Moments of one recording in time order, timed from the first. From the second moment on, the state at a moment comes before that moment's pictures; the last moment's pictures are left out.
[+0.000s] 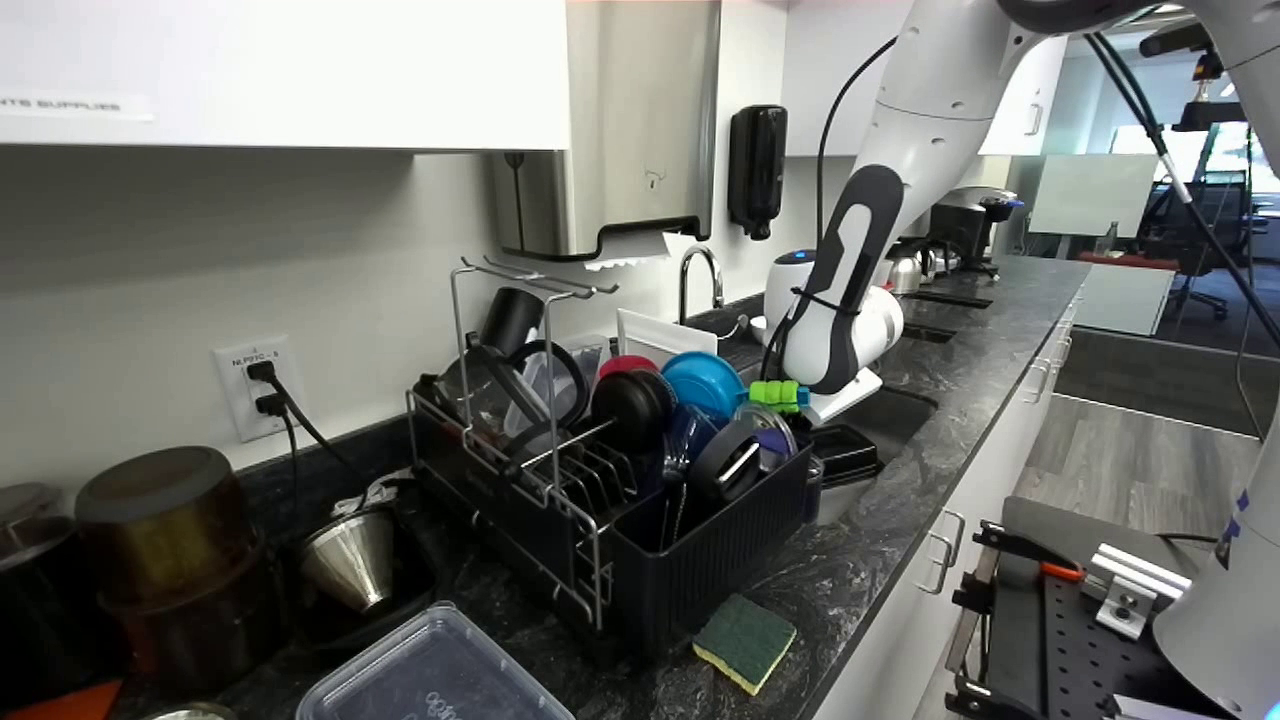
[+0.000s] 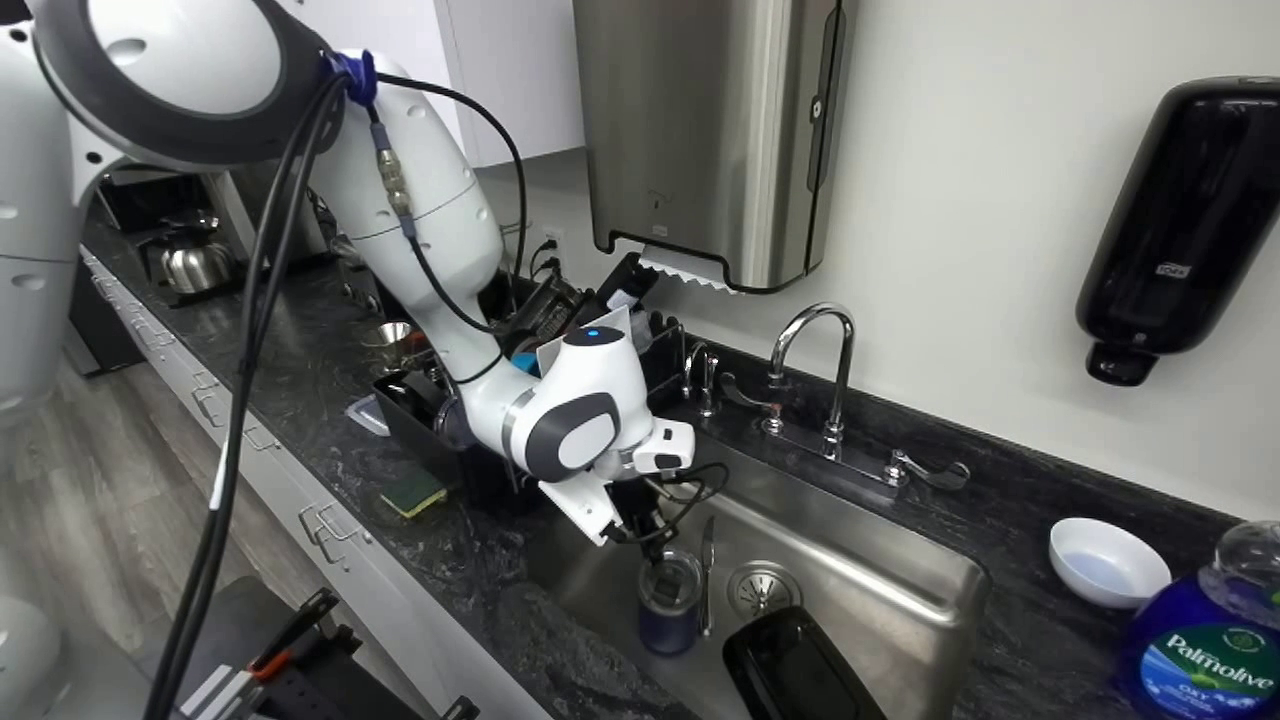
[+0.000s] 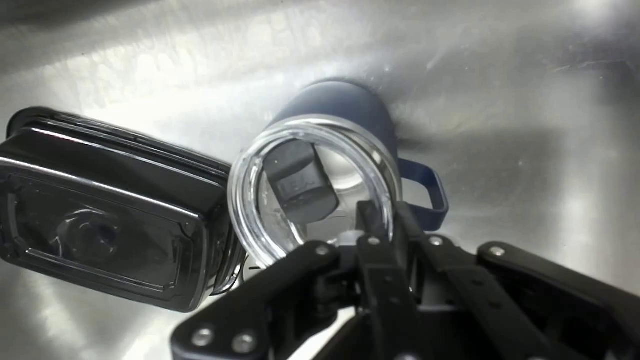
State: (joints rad) arm 0.02 0.55 -0.30 -2.35 -0.02 2.98 0.11
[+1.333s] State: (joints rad) arm 0.09 0.55 -0.38 -2.34 -0.04 2.87 0.11
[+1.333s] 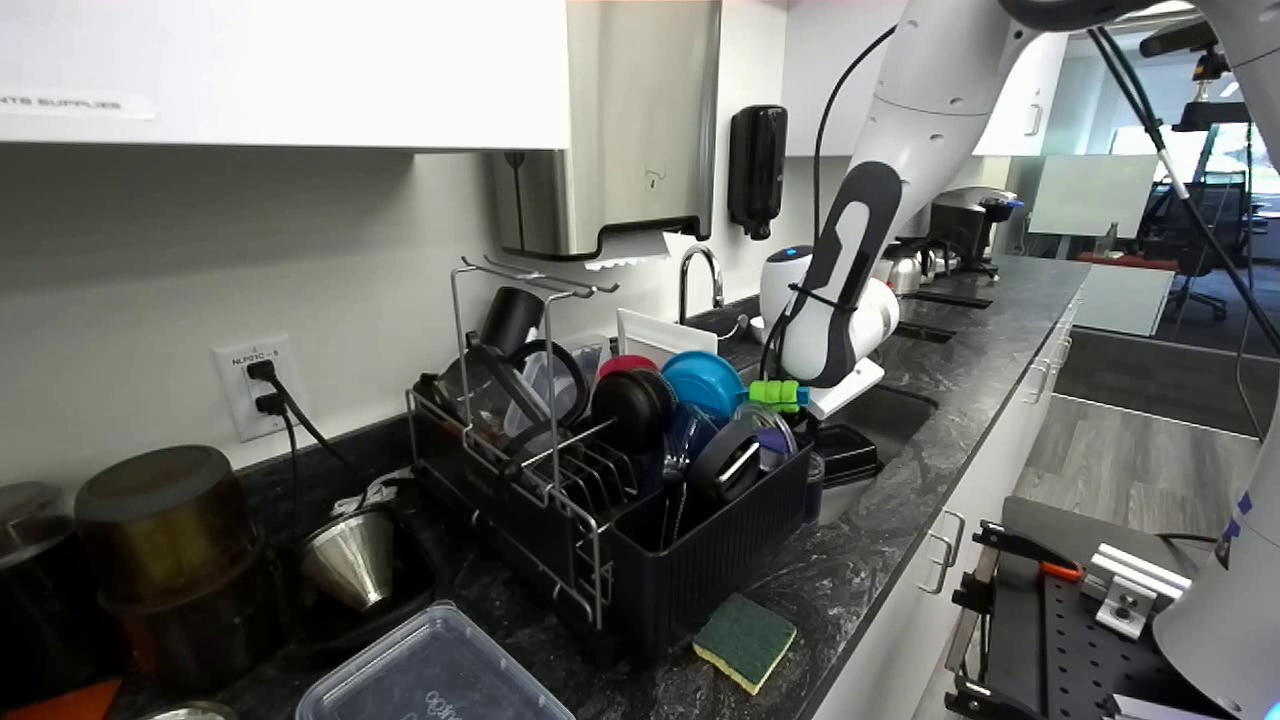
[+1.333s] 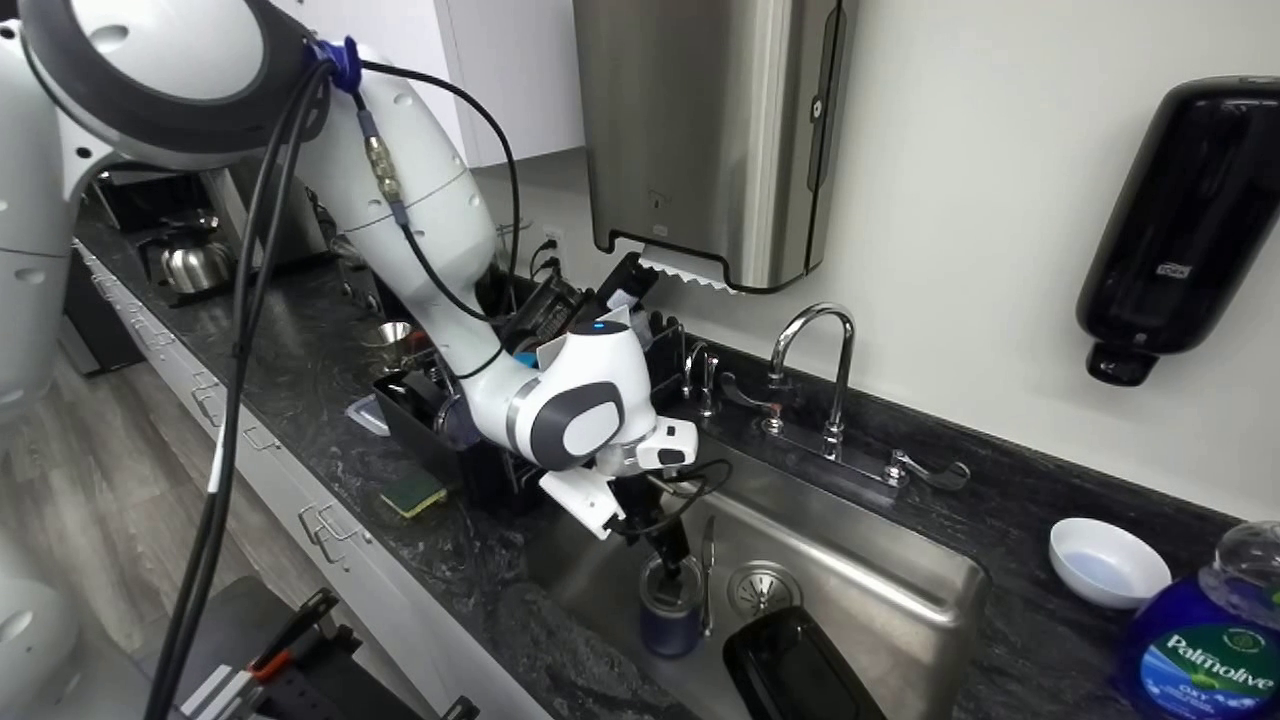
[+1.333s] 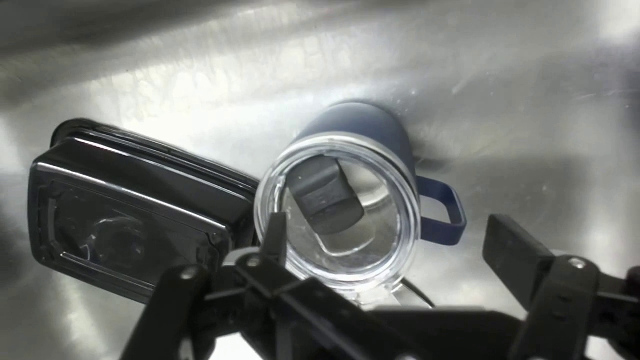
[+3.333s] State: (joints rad) arm -0.42 0.53 -0.06 -2.17 0.06 2.58 -0.63
